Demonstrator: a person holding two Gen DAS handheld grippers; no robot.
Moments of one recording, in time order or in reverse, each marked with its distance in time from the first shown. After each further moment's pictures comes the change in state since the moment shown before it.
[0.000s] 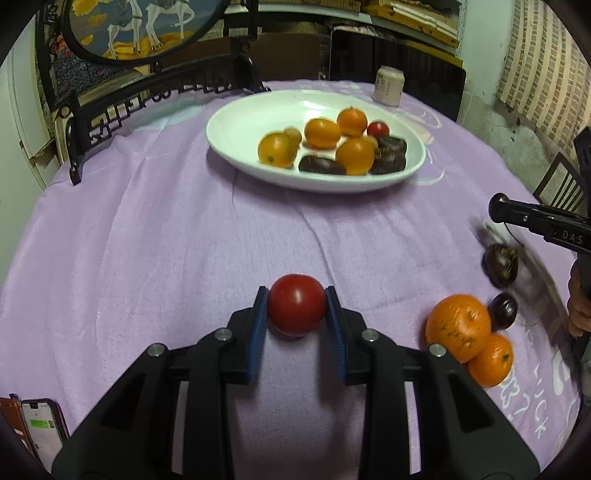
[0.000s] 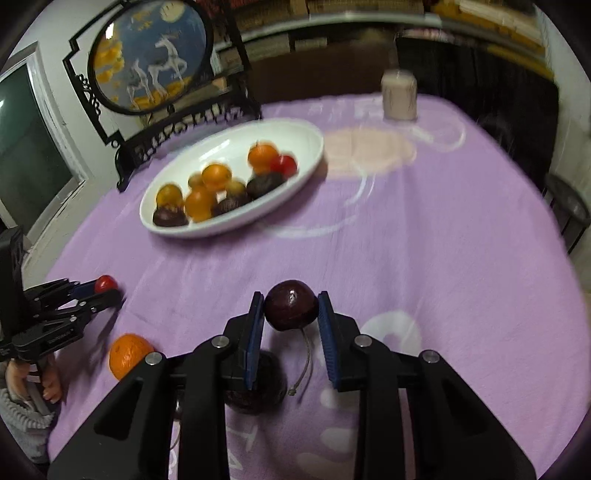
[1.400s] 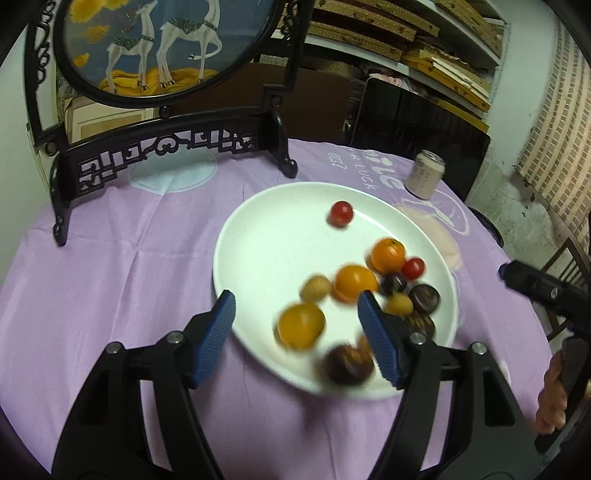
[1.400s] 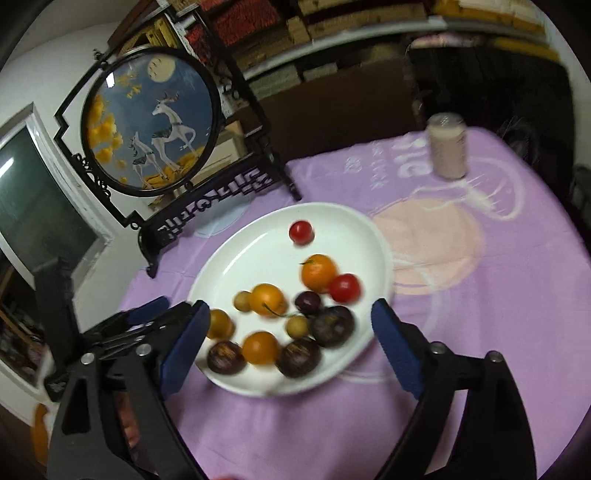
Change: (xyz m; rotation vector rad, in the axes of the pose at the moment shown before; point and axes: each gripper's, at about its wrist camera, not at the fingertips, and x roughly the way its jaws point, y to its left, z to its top) left arm 0.027 0.034 0.114 -0.168 -0.115 -0.023; right arm 0.023 0.024 0.106 0.120 -0.101 0.132
